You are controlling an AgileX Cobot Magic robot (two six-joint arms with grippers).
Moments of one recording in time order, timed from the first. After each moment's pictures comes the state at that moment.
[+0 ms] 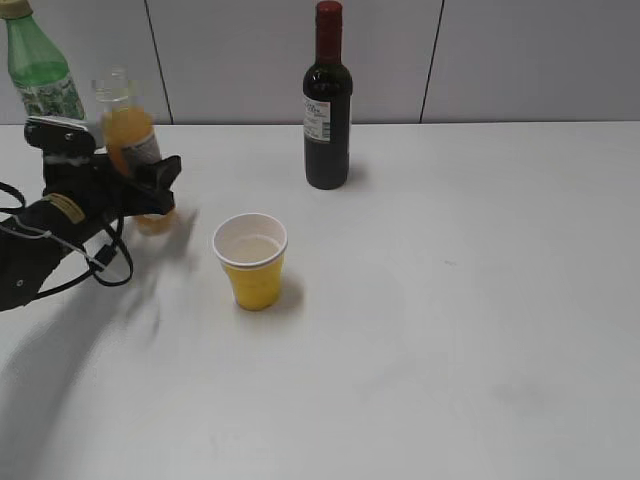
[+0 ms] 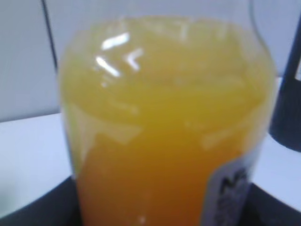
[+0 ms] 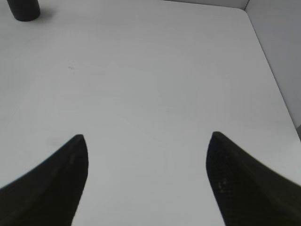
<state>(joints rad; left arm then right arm) -0.15 2.23 -0.88 0.15 -1.13 -0.05 0.09 0.00 -0.41 -0.01 0.94 -0.01</state>
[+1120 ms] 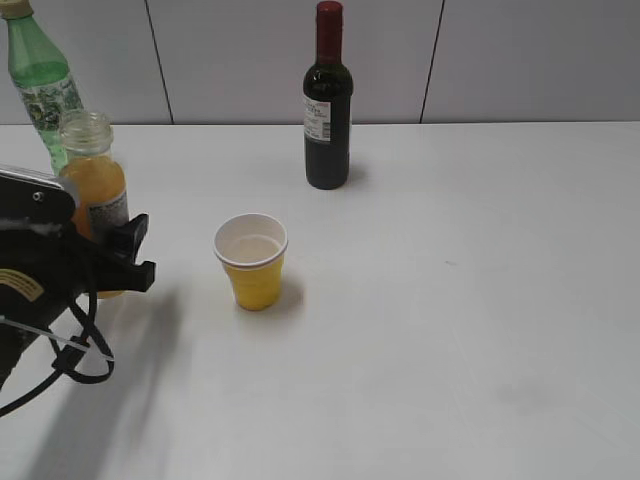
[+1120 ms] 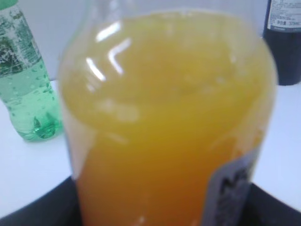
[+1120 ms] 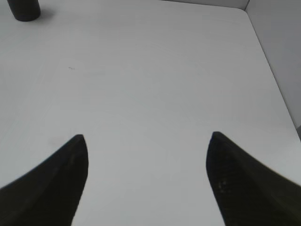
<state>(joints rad) -0.48 1.88 -0.38 -0.45 -1.16 0.25 0.09 0.00 -0.41 -0.01 0.94 -0.01</state>
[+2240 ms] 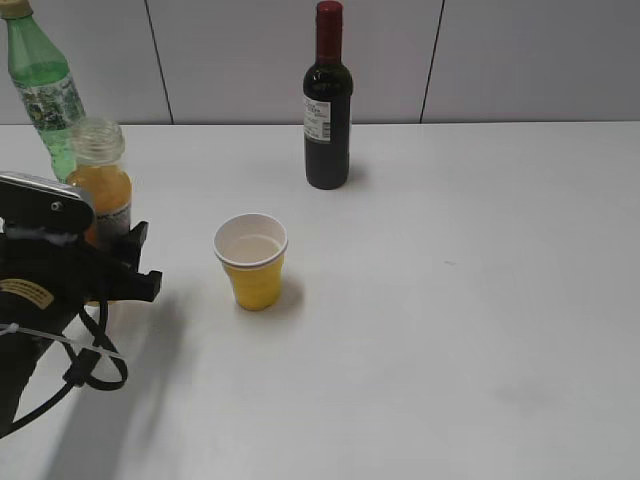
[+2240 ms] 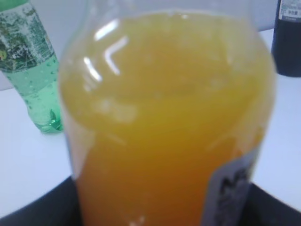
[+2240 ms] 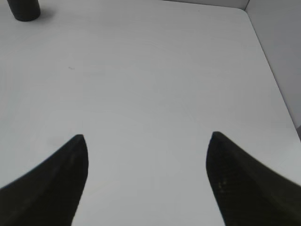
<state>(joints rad) -0.59 1.87 -0.38 -0.64 -1.16 0.35 0.09 0.00 -0.41 -0.01 0.94 -0.01</state>
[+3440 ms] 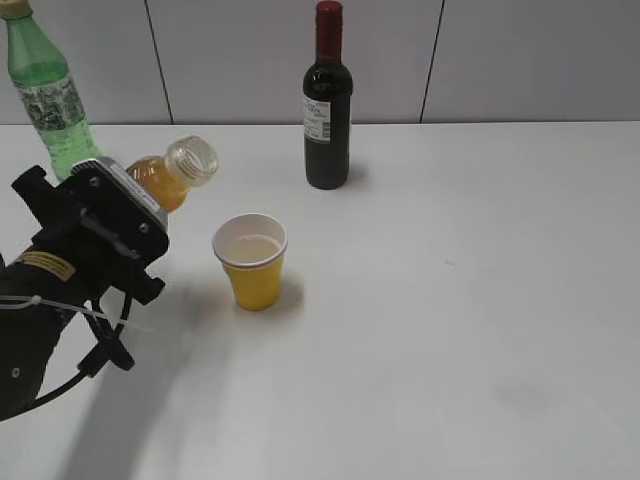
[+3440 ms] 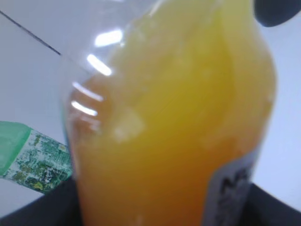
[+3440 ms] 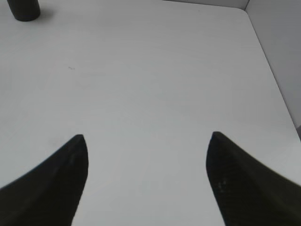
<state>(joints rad) -0.59 1.87 -0.45 -0.61 -1.16 1.05 0.09 0.00 -0.41 -0.01 0.94 -0.01</state>
